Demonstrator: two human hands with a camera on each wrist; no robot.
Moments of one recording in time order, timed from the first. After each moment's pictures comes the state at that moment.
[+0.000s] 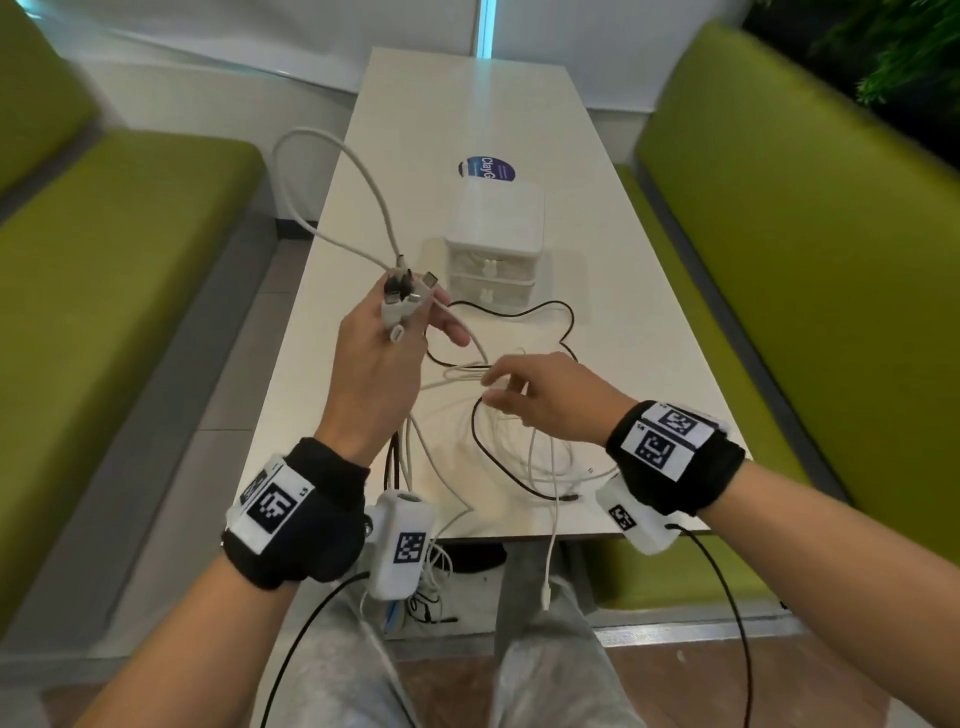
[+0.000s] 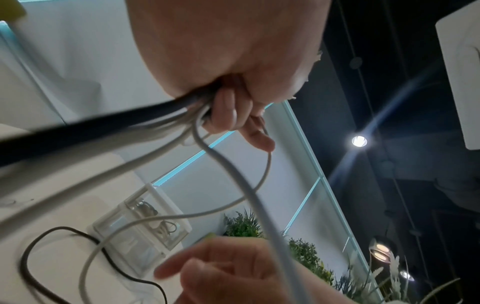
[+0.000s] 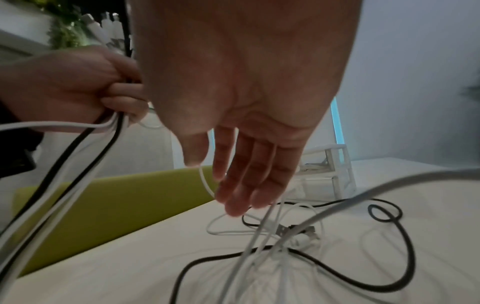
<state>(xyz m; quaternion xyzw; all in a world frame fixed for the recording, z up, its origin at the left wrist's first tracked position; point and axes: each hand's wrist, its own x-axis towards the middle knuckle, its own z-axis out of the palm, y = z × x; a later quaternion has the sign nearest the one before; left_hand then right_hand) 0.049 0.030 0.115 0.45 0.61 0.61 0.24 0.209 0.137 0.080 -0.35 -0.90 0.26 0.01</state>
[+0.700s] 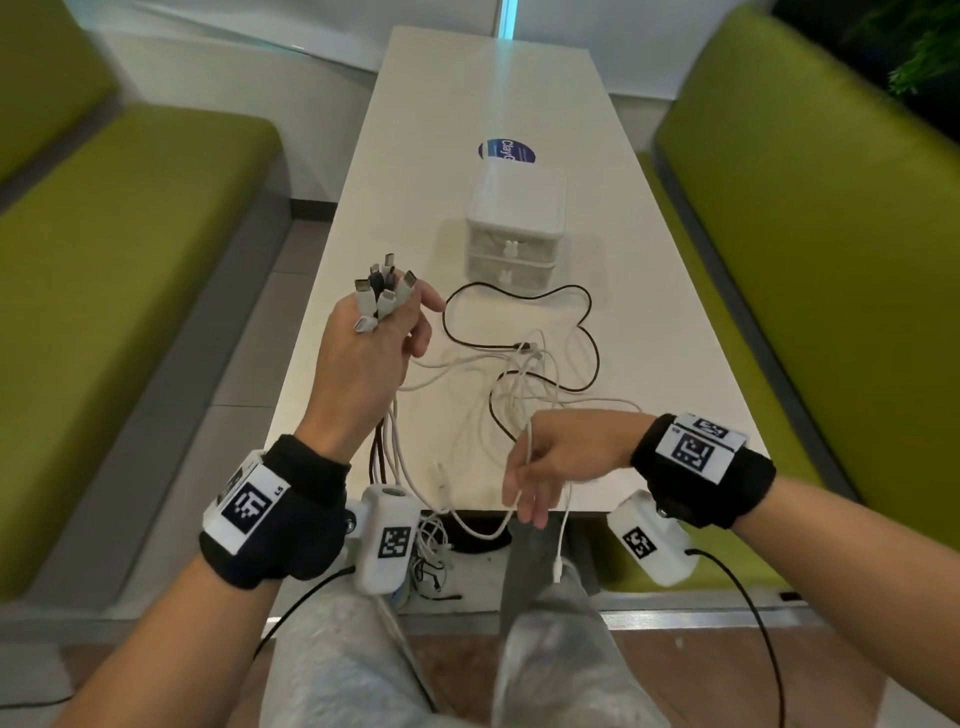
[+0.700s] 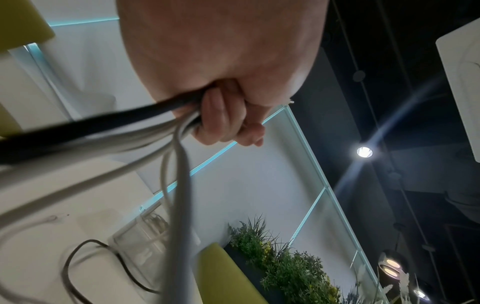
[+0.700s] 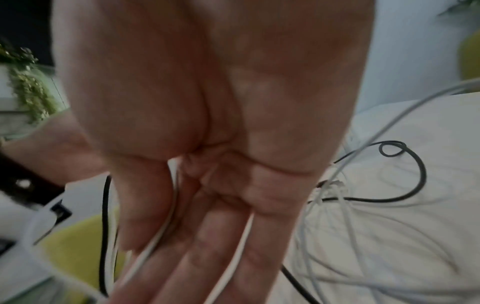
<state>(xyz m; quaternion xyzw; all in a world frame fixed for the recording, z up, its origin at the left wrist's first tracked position) 0.028 0.000 0.106 0.40 0.58 0.63 0.31 0.219 0.098 0.073 -0.24 -0.79 0.50 -0.26</state>
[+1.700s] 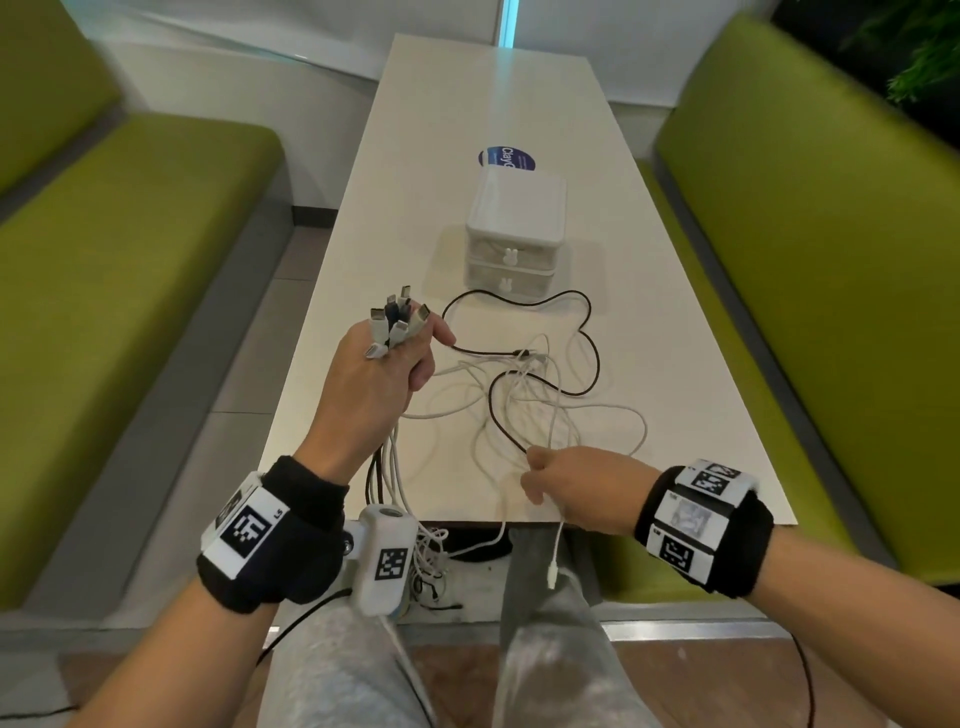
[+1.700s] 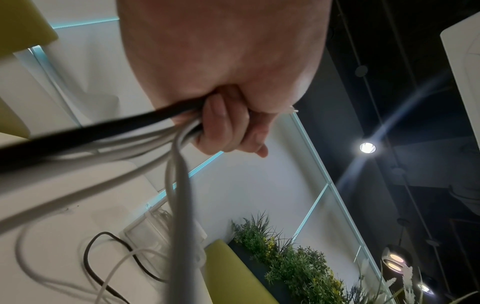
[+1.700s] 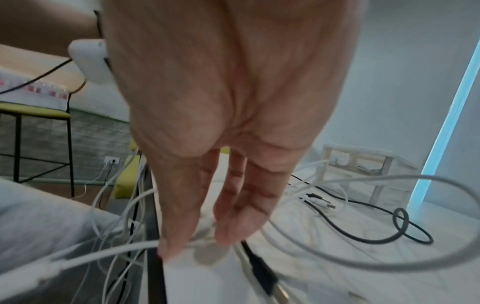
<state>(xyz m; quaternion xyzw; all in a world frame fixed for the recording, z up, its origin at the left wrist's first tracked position) 0.028 0.000 0.094 0.45 0.59 0.59 0.32 0.246 0.090 0.037 -0.18 -0.94 0.11 -0.27</state>
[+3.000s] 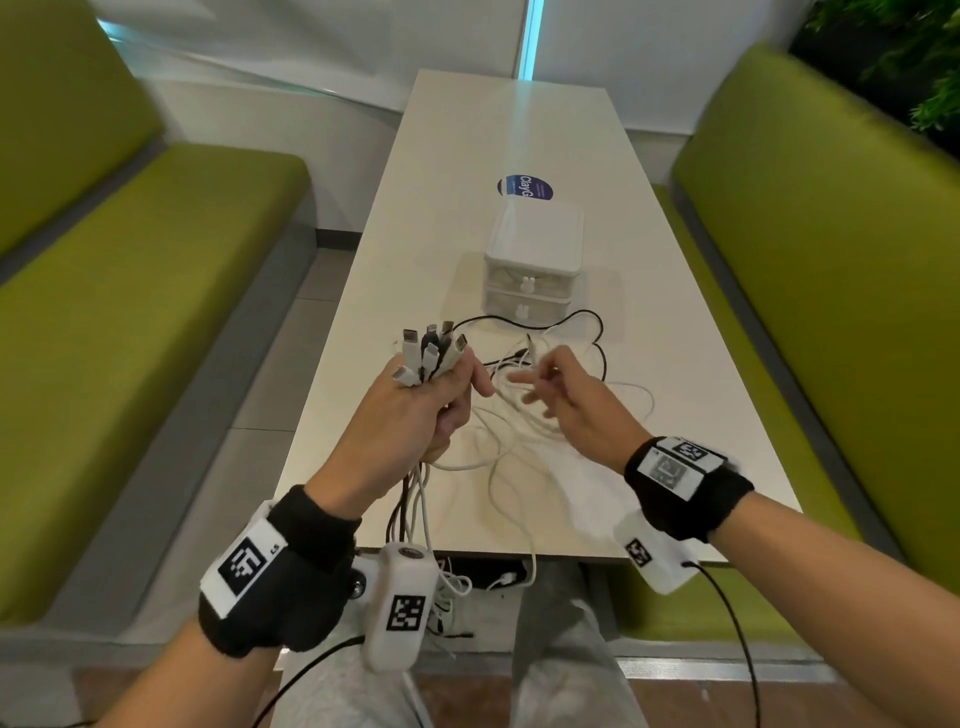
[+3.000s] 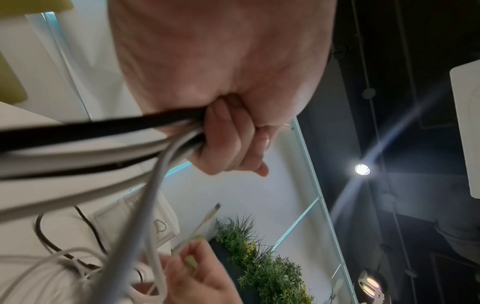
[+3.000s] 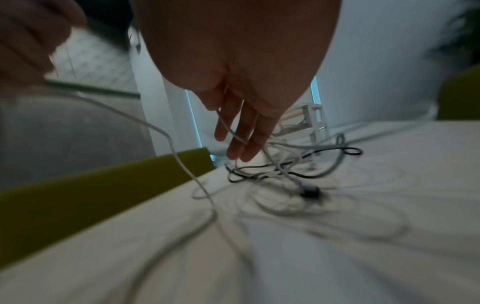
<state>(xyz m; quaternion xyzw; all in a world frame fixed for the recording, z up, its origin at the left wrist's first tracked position) 0.038 -0.005 0.113 0.41 0.54 0.57 0.47 0.201 0.144 0.040 -0.33 -0.81 0.45 0.18</state>
